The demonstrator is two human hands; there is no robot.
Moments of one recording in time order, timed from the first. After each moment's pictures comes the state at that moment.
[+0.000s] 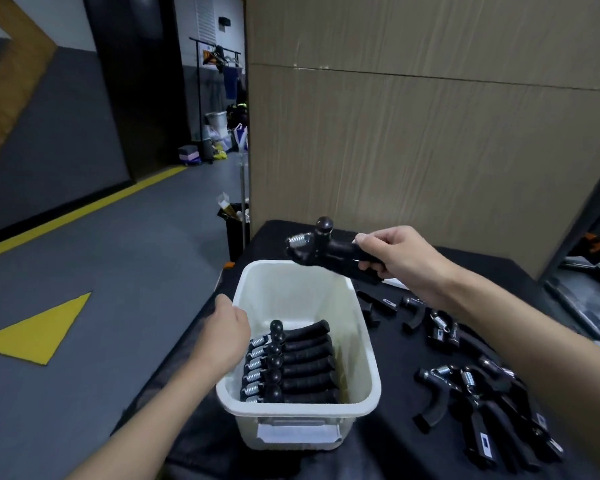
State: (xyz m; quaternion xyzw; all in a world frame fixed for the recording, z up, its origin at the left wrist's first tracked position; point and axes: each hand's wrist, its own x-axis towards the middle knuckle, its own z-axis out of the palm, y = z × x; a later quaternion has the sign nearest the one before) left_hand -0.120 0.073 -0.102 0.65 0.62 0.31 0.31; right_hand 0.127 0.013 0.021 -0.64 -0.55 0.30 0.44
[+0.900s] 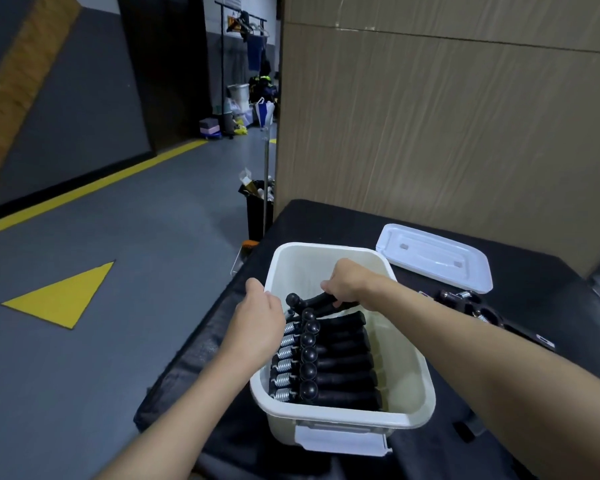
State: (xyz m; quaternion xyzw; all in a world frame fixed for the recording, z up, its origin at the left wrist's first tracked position) left_hand -0.122 0.067 -0.096 0.65 0.61 0.31 0.34; right_hand 0.055 0.119 -0.076 -0.78 -0.56 0.26 0.09
